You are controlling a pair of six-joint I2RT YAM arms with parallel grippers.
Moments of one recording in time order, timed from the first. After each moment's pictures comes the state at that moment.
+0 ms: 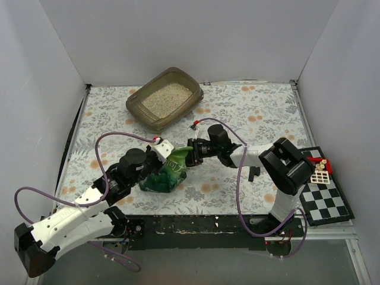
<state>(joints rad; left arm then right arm) -0.83 0.76 0.62 -0.20 -0.14 0.23 0.74 1.79 0.86 0.52 -0.85 0.87</state>
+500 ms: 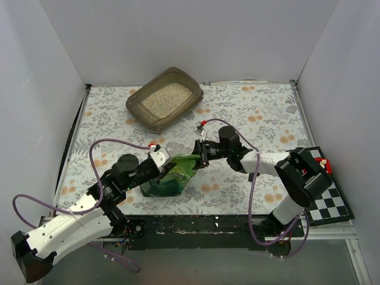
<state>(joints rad) -0.83 0.65 0.56 -0.15 0.14 0.14 0.72 1.64 0.74 0.64 -0.96 0.99</state>
